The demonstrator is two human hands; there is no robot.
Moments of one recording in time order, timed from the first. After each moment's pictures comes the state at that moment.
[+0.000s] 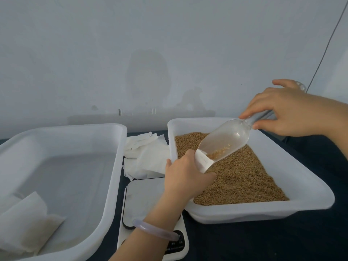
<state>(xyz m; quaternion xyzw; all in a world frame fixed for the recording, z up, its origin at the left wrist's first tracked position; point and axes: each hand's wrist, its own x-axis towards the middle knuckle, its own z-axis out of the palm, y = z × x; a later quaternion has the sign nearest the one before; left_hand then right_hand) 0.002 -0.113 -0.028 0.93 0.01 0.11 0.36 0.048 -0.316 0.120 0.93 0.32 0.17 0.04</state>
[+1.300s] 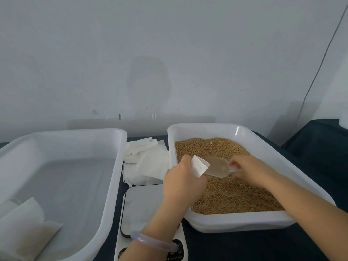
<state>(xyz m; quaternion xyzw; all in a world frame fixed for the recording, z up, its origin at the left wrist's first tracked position) 0.008 -0.110 -0.036 0.91 0.01 0.16 0.39 0.103 -0.308 -0.038 0.99 0.15 -0.01 -0.08</state>
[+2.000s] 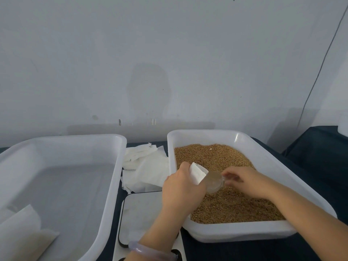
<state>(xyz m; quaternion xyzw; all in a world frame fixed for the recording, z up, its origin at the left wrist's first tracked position) 0.007 -0.111 -0.035 0.90 0.02 0.14 0.41 0.096 -0.310 -0.038 0.95 0.23 -0.07 -0.18</state>
